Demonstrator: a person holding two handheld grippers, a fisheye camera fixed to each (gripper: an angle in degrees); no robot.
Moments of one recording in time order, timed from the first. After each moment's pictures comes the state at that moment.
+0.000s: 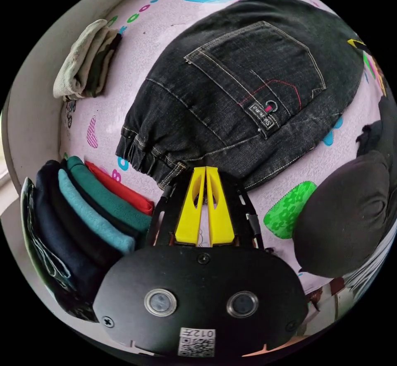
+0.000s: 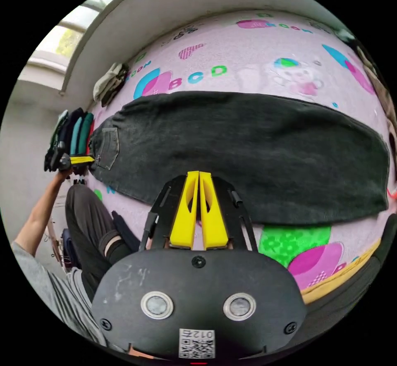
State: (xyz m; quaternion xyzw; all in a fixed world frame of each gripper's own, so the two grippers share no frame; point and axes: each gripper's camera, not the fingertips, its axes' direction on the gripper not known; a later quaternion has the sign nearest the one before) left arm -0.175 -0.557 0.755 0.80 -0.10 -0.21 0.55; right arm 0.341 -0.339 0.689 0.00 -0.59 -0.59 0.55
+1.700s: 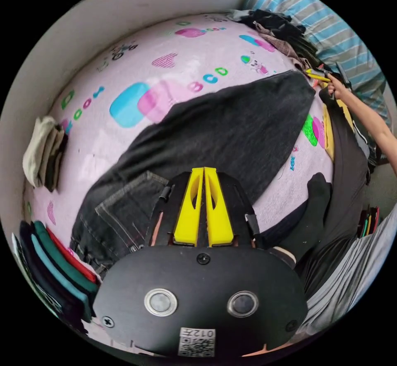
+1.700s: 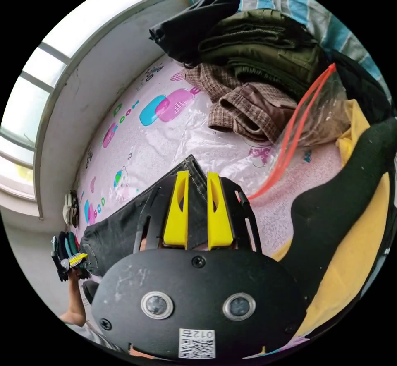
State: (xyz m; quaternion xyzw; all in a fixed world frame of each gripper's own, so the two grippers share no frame) left arm 0.002 -0.488 0.593 0.92 -0.06 -0.05 0.38; right arm 0.374 -0.789 0.900 -0.02 -0.62 -0.28 0.73
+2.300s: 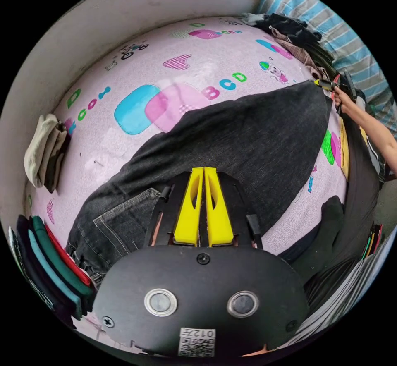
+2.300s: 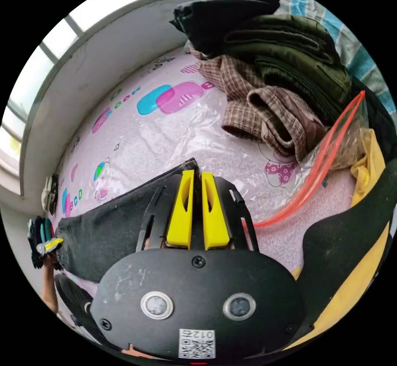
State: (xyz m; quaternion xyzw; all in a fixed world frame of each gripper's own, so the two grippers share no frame) left arm -0.010 -0.499 0.575 0.93 -0.03 -0.09 0.36; right arm 0.269 -0.745 0.923 0.05 -0.60 -0.32 0.73
